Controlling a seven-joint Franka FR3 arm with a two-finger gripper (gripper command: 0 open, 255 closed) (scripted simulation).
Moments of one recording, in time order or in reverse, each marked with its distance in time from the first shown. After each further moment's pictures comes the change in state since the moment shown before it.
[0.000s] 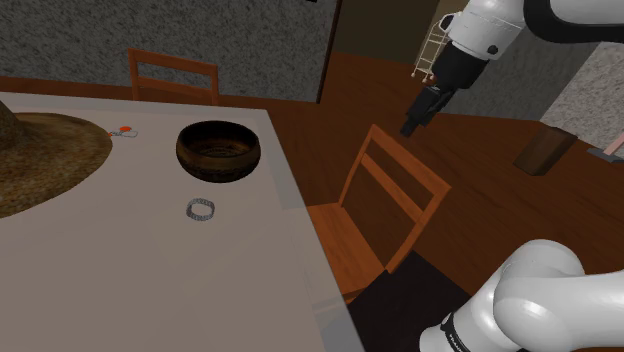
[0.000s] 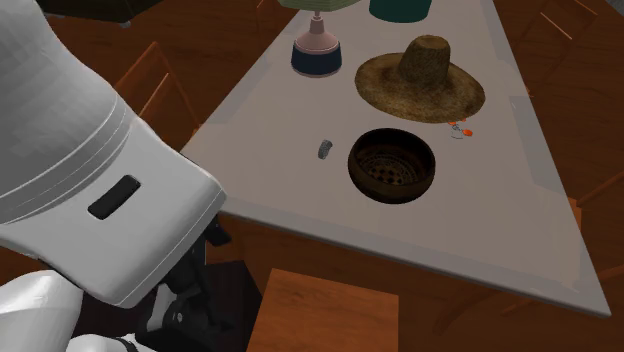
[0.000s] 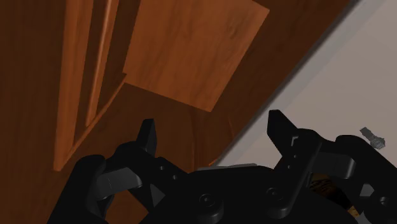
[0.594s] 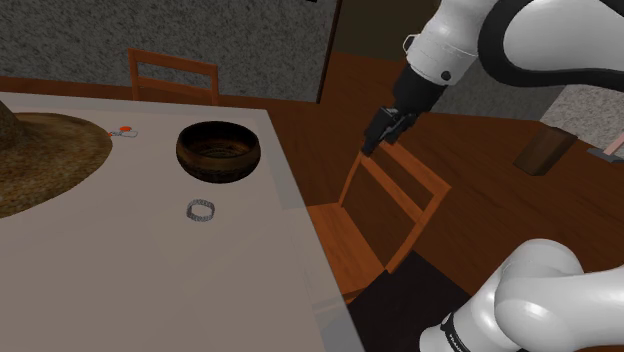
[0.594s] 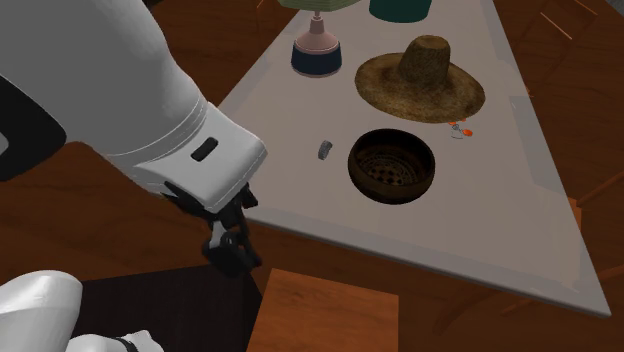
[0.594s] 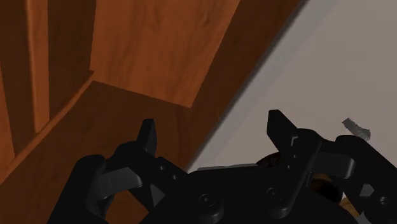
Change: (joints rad) arm 0.024 0.041 0.135 -0.084 0.086 0.158 0.166
